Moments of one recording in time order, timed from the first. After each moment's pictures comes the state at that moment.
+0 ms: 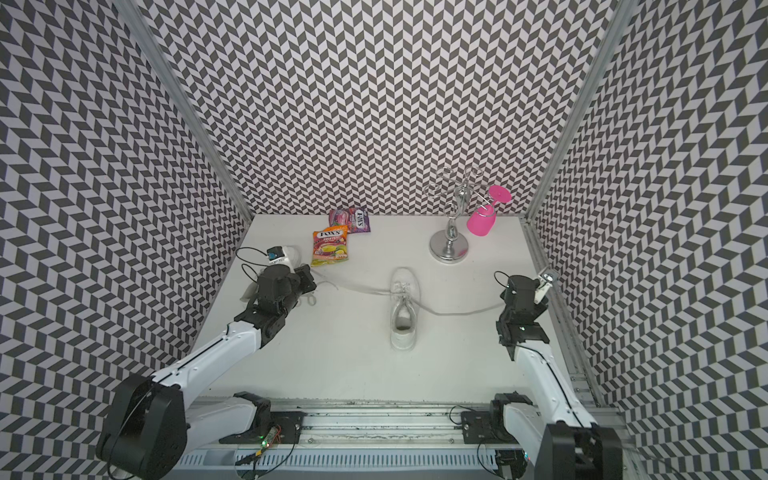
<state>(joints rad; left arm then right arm) -0.33 1.17 0.64 0.18 -0.18 -0.51 -0.06 0.93 0.51 0.07 0.42 0.43</state>
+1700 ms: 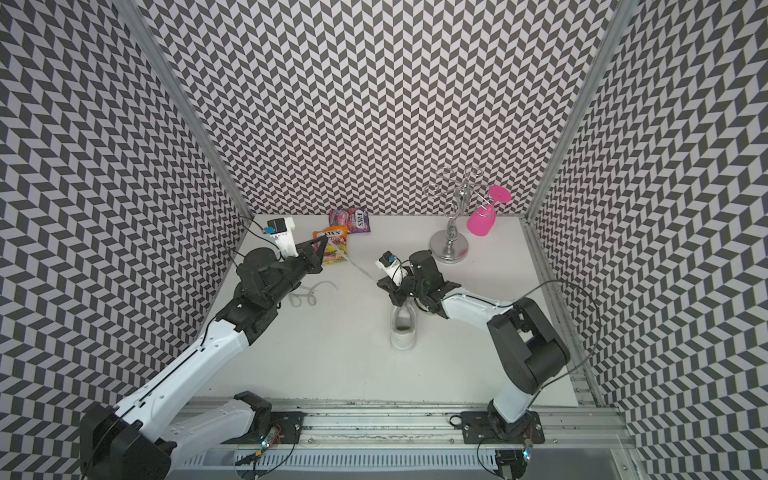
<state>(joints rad) -0.42 1.07 0.87 0.14 0.04 -0.54 0.57 1.66 0.94 0.19 -0.49 -0.17</state>
